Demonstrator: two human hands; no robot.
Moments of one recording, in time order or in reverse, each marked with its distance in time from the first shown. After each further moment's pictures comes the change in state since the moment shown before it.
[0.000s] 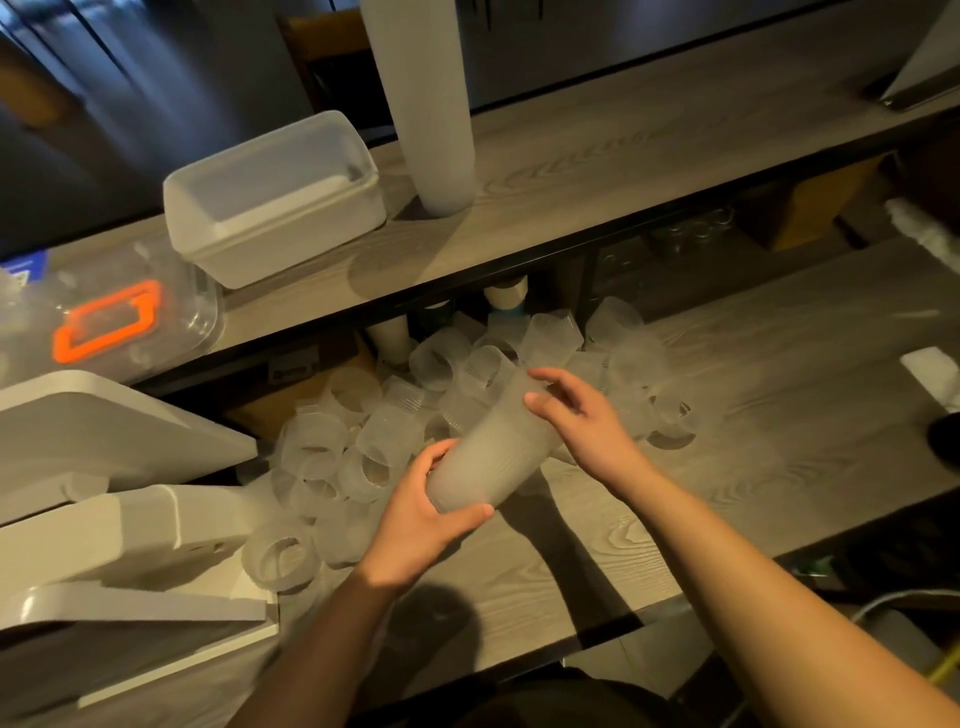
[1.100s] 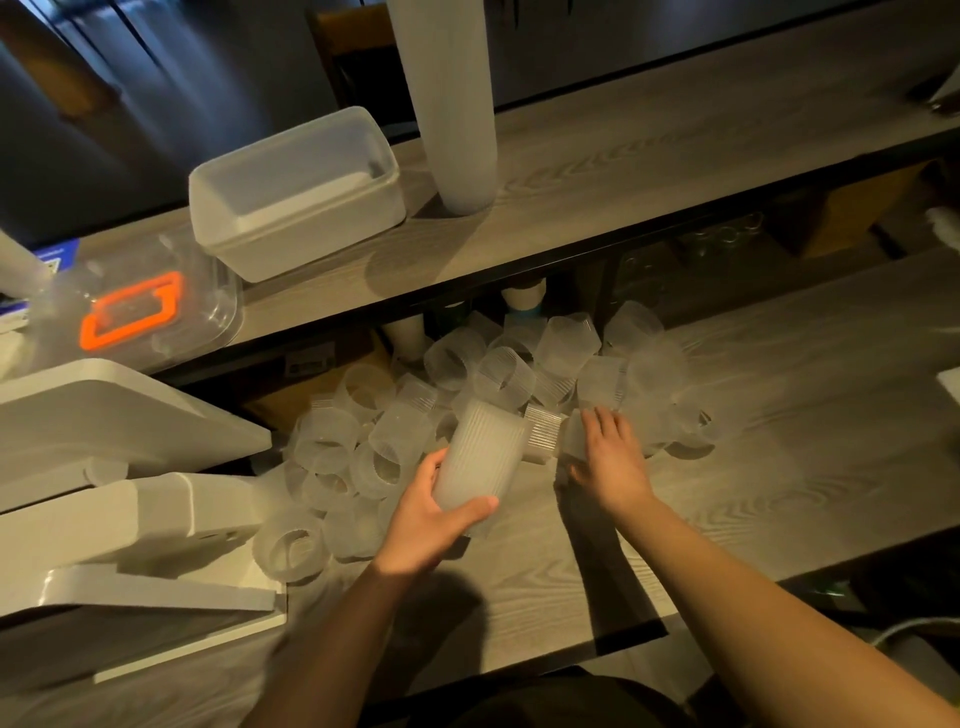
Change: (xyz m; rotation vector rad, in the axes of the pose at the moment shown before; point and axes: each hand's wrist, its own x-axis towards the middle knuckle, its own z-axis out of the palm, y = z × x) left_hand 0.007 -0.009 0.001 -0.033 0.045 -0.163; right_hand 0.030 0.112 0.003 -0.990 0.071 -0.050
